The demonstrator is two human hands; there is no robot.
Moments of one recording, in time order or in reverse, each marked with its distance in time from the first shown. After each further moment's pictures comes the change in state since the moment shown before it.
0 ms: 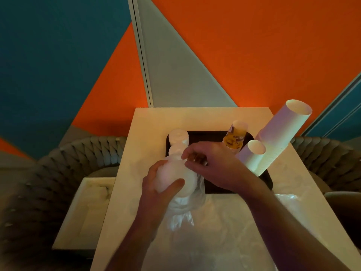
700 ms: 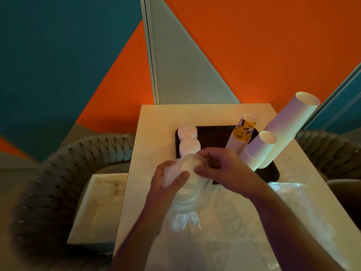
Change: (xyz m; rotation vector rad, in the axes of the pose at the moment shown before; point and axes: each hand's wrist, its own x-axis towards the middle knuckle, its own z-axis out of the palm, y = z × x) left_hand -0.016 0.003 -0.050 -0.148 -0.150 -0.136; right_hand -0.024 -0.026 0.045 0.420 0.000 0.297
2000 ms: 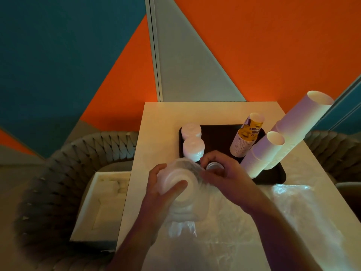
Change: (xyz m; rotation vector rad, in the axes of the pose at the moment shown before) left_hand -0.006 -0.003 -0.013 0.034 0.077 0.025; right_hand -0.009 0.008 0.017 0.219 0.075 0.031
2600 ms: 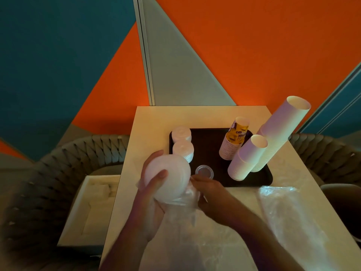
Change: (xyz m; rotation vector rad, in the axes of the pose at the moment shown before) left_hand -0.006 0.018 0.030 -0.424 -0.116 0.037; right_hand -0.013 0.043 -0.012 -0.746 -0.219 -0.122
